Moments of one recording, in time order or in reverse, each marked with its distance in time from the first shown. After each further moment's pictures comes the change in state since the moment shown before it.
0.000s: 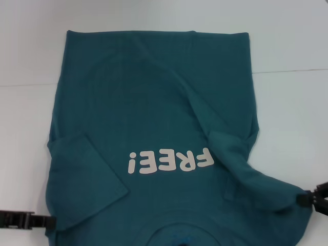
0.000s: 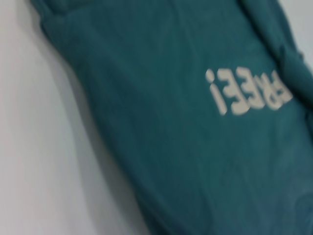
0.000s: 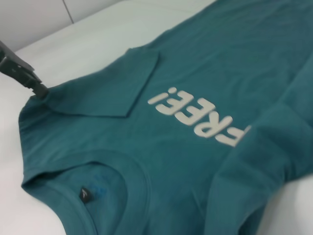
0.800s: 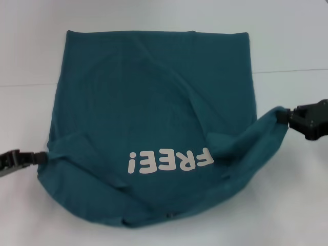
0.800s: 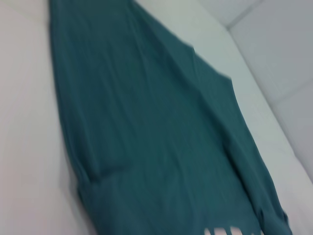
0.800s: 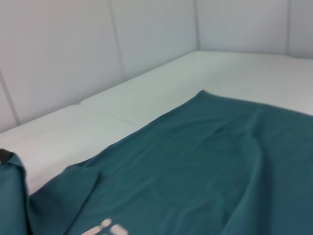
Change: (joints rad) left arm -0.038 0.055 -0.160 0.160 -0.221 -0.164 -0.004; right arm 0.171 0.040 0.130 0.013 0.102 0.166 0.057
